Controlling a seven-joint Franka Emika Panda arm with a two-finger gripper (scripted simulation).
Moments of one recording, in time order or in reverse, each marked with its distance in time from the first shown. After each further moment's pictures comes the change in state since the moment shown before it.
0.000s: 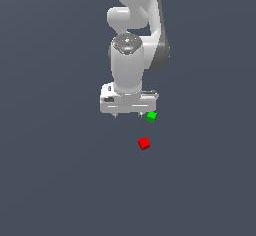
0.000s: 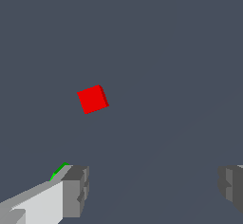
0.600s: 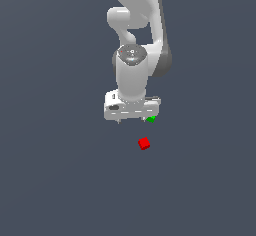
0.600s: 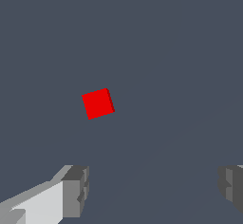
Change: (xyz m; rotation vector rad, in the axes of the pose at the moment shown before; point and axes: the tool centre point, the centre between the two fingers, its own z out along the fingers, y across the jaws) arm 0.011 -0.011 0.020 -0.001 -0.002 -0.062
